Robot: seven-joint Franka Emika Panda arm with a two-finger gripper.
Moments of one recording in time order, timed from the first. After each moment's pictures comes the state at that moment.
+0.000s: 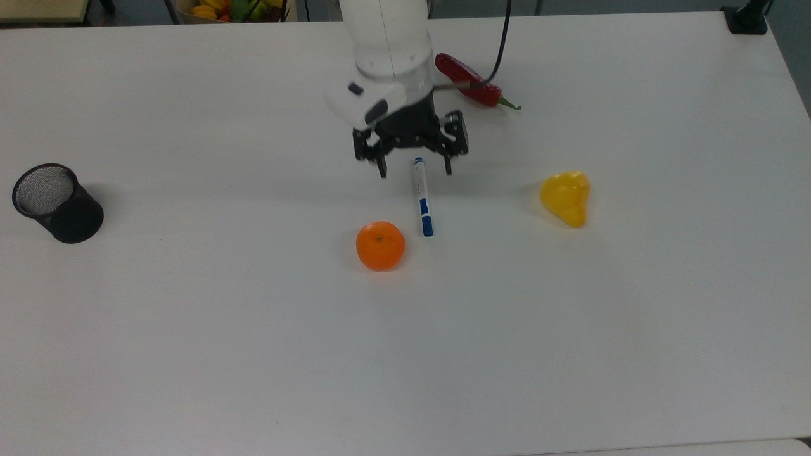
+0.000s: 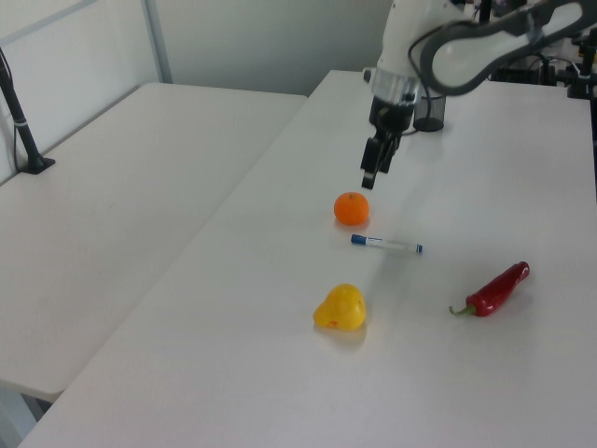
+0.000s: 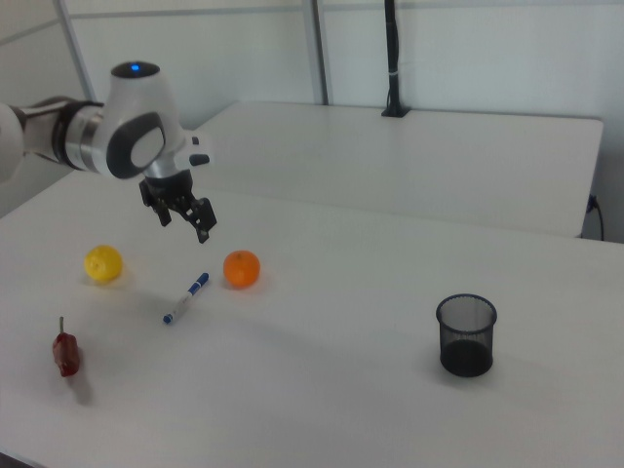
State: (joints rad) arm 0.11 0.26 0.10 -1.76 0.13 2.20 0.13
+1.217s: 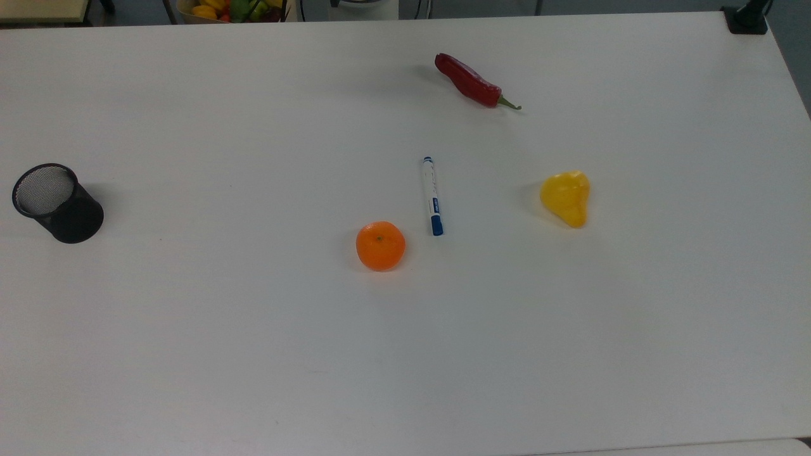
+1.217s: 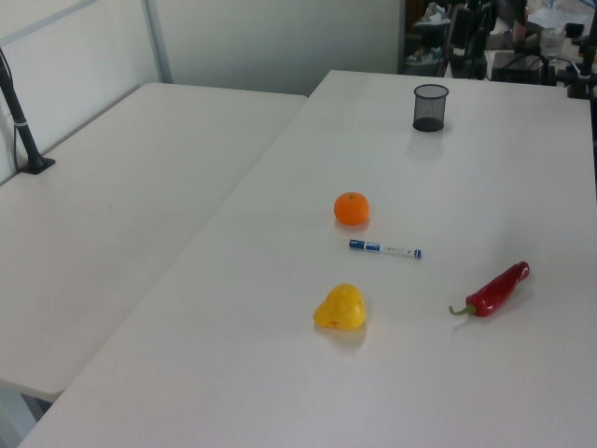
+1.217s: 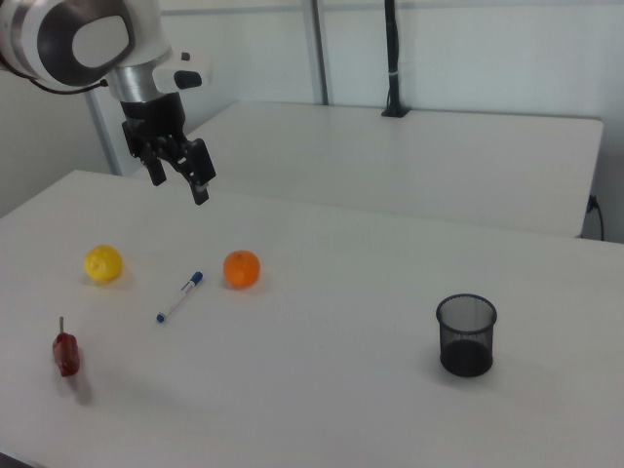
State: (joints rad) arm 0.06 -0.11 -0.07 -1.75 0.06 1.75 0.08
